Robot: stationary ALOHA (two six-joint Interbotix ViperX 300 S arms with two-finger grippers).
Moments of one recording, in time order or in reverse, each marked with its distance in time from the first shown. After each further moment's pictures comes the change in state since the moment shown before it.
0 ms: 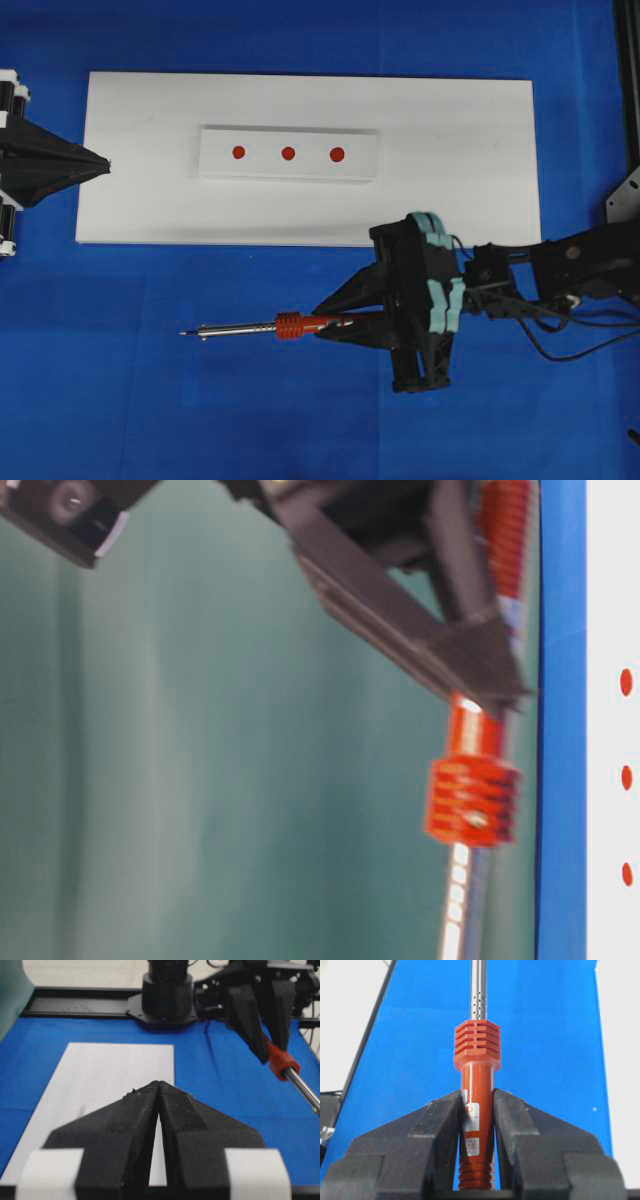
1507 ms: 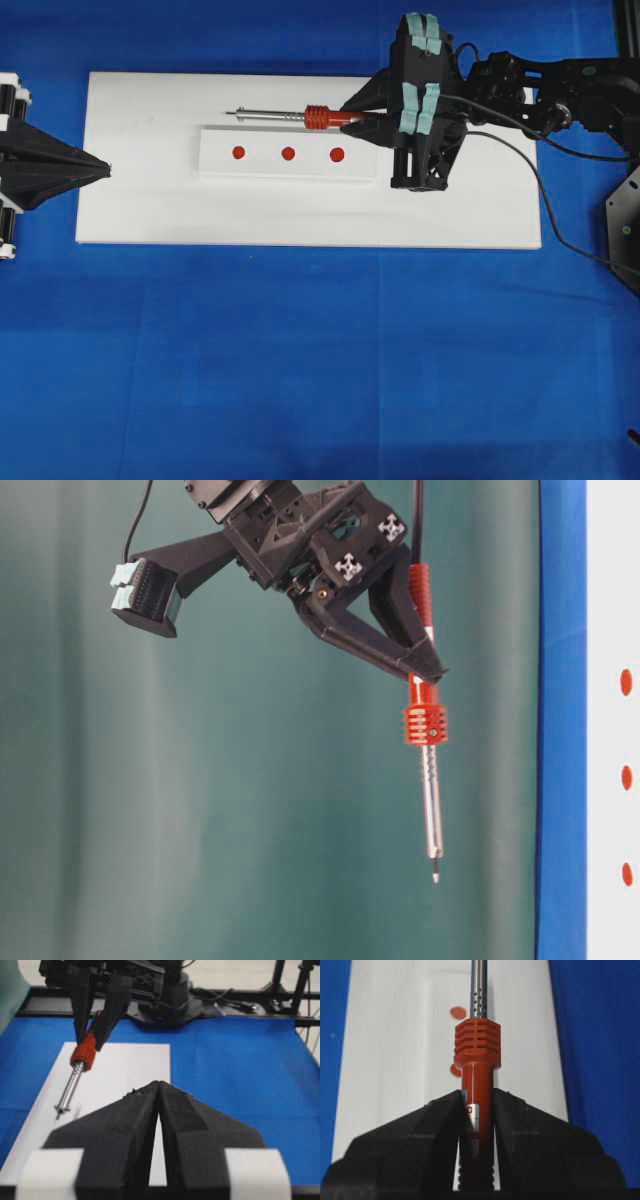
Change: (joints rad) left arm -0.009 0.003 0.003 0.000 -0.008 -0.002; right arm -0.523 -0.075 -0.034 -0.092 0.382 -0.364
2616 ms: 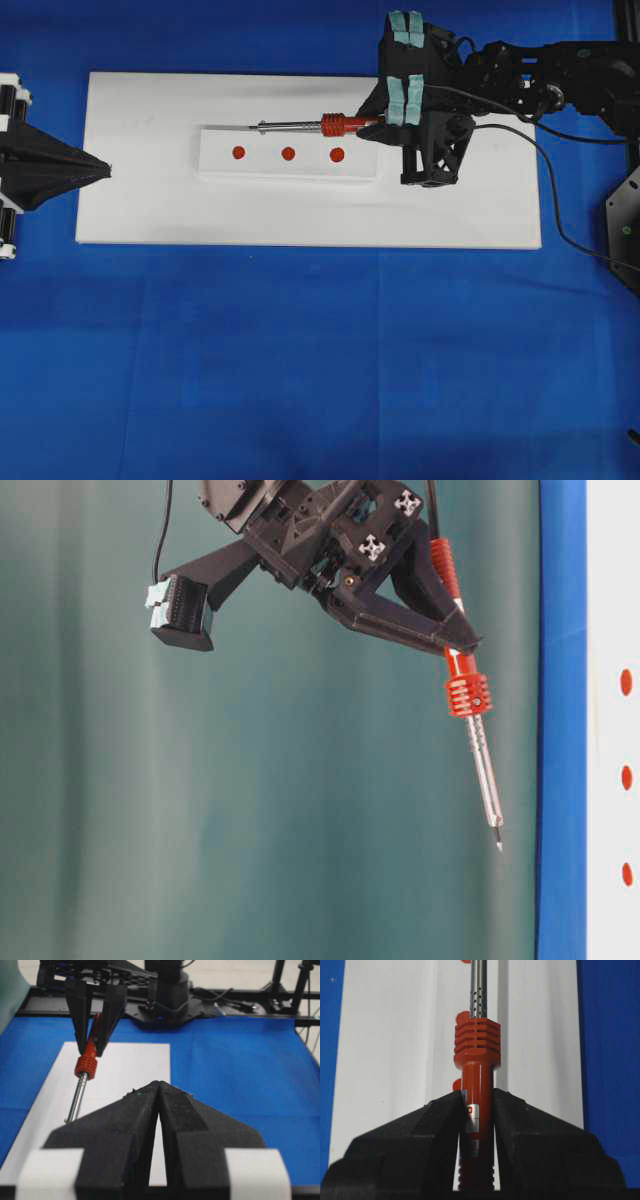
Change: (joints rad) left arm 0.000 0.002 0.002 0.000 -0.002 -0.002; right arm -0.044 0.021 -0.031 -0.028 0.167 0.005
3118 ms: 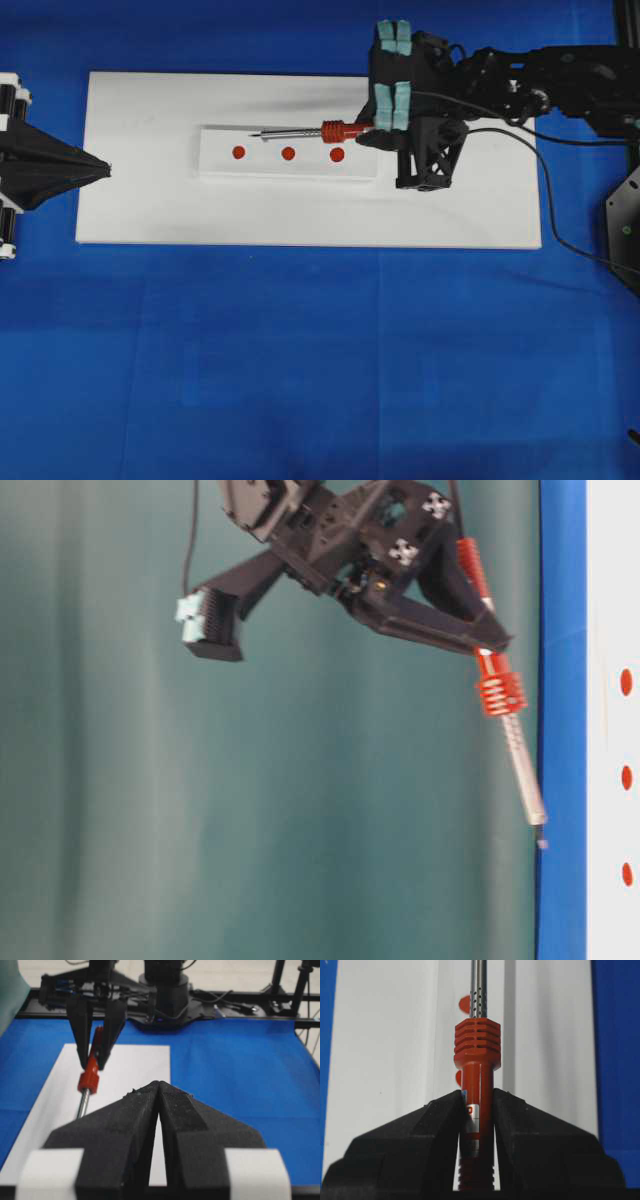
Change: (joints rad) left arm 0.000 0.000 0.000 0.002 -0.006 0.002; right arm 0.003 0.063 -0.003 0.000 0.000 0.003
